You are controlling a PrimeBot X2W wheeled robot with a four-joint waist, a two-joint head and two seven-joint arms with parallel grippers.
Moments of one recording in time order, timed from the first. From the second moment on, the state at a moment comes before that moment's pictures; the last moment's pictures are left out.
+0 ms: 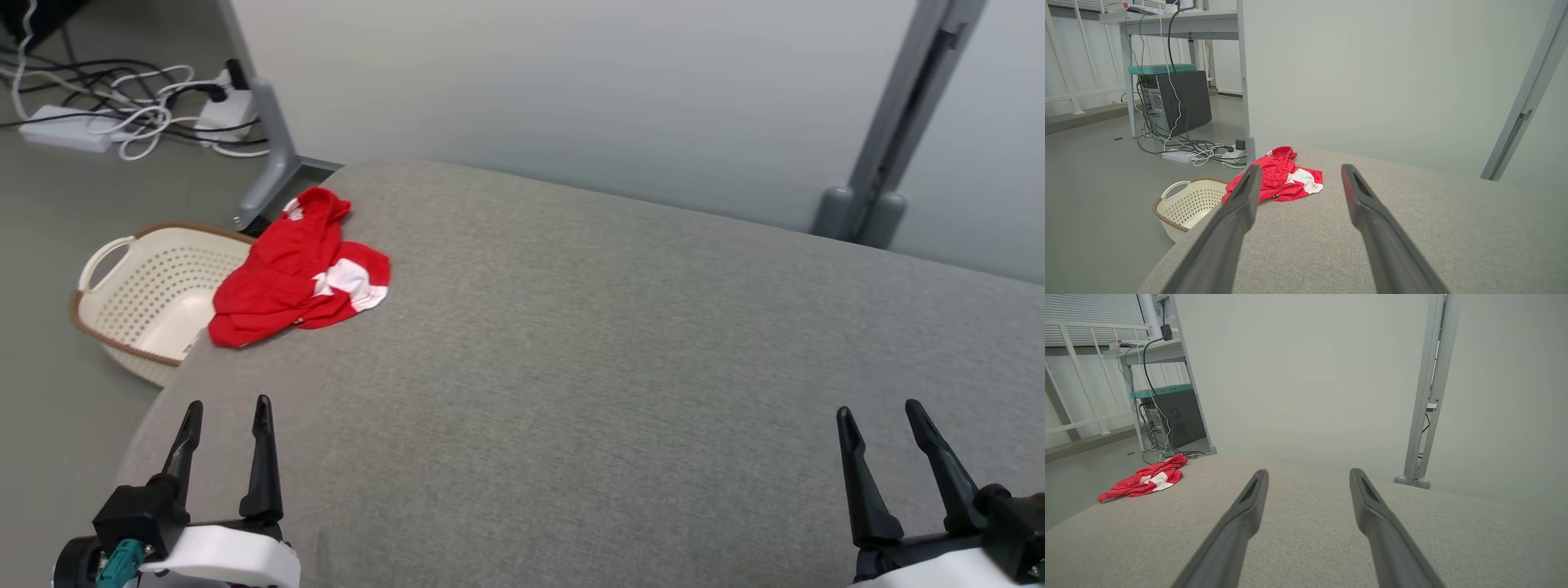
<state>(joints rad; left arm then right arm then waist) -0.01 0.16 -0.07 0.20 -0.30 0.08 -0.26 0.13 -0.05 -0.02 -0.08 0.16 0.13 -0.14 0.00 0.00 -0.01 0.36</state>
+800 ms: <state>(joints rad) -0.12 0.13 -0.04 0.20 -0.28 0.08 -0.26 0.08 -0.05 -0.01 -0.14 0.12 0.13 -0.11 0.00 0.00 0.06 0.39</state>
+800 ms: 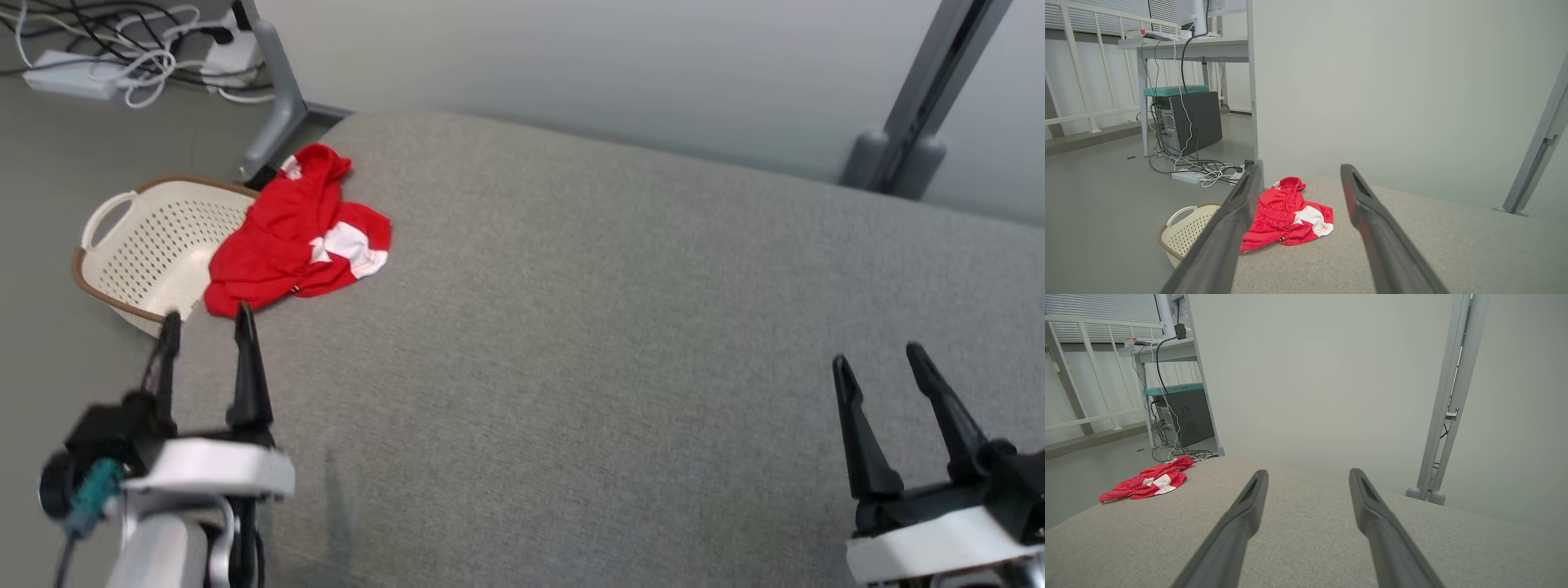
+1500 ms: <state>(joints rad) -0.71 0.30 0.12 0.84 -0.38 -0.10 -0.26 -0.18 -0.13 0.04 -0.15 0.14 0.13 -0.14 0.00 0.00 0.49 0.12</state>
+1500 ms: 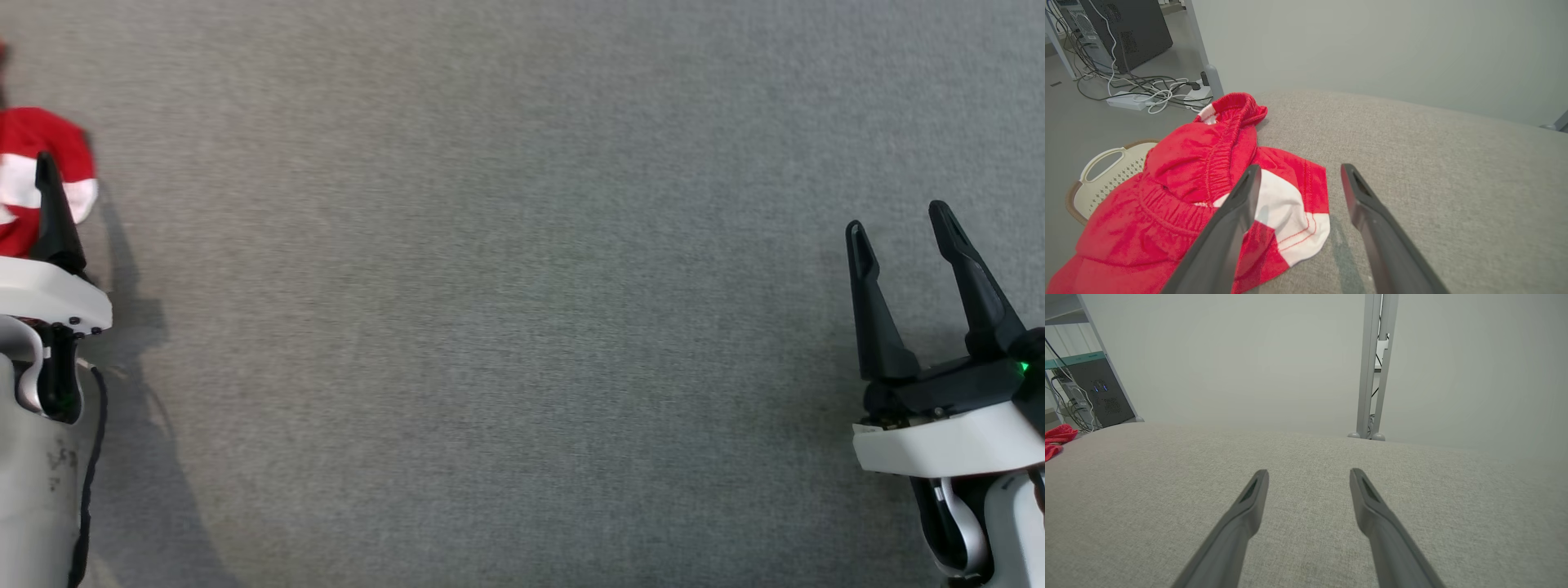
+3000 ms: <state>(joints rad) -0.16 0.15 0.15 0.12 -0.21 0.04 -0.19 0.01 -0.06 -0.03 -0.03 0.17 0.13 -0.18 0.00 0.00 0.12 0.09</state>
